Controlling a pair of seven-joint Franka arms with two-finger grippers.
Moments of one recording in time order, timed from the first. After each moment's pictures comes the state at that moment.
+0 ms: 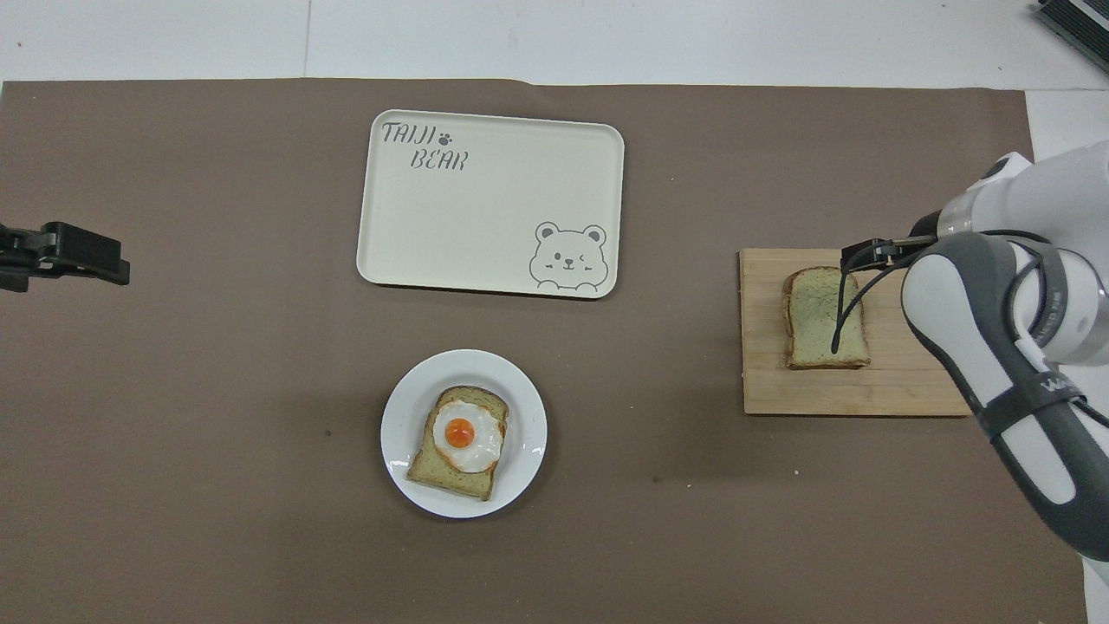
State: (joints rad) left arm 0.03 0.03 -0.06 -1.55 -0.02 1.57 -0.03; right arm 0.04 0.27 -0.13 -1.87 0.12 2.17 -0.18
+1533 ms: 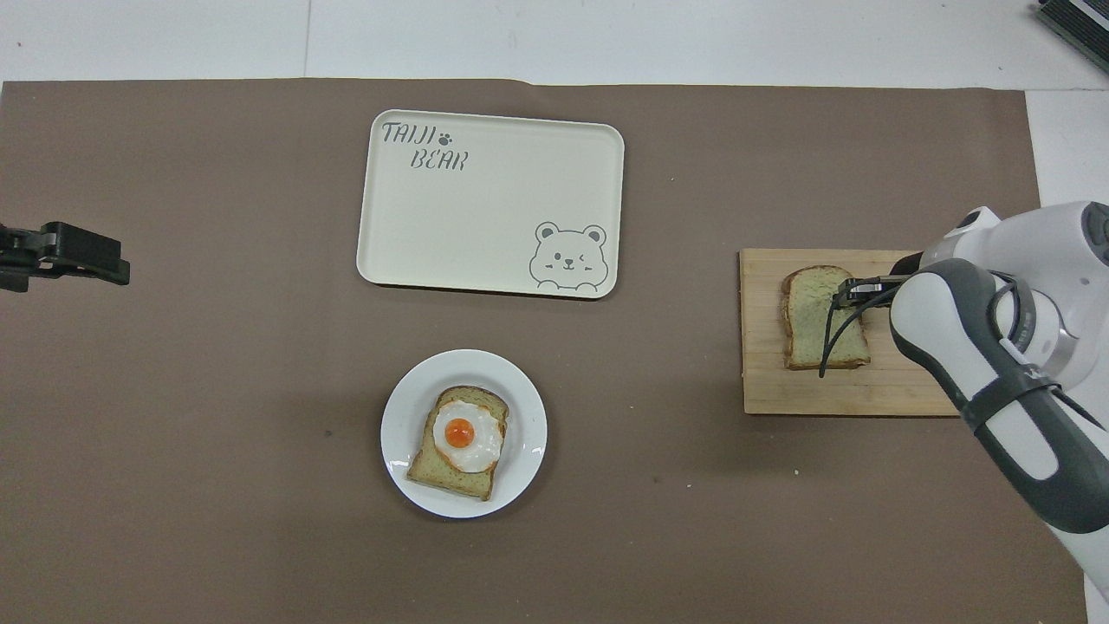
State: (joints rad) left arm 0.03 0.03 -0.06 -1.55 -0.02 1.57 -0.03; right arm 0.01 0.29 -0.13 -2.00 0.28 2.26 -0.28
